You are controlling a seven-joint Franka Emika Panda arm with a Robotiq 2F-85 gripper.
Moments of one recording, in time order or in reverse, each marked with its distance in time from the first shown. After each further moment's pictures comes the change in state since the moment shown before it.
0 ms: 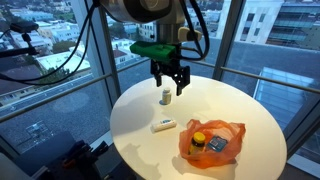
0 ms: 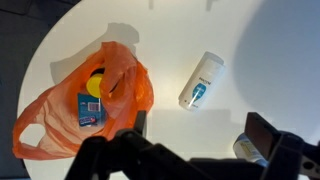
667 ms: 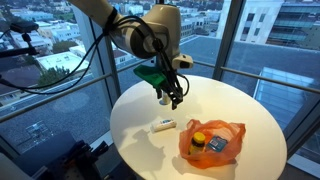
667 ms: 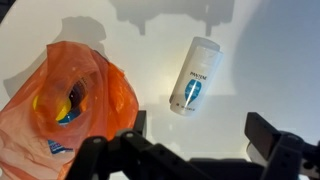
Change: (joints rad) arm 0.006 0.157 0.036 -0.065 0.055 0.240 0.158
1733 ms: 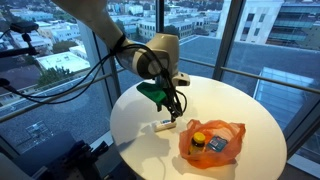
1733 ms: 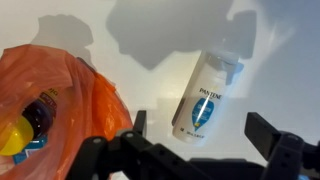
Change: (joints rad) arm 0.014 0.168 0.002 0.005 -0.033 0.120 0.031
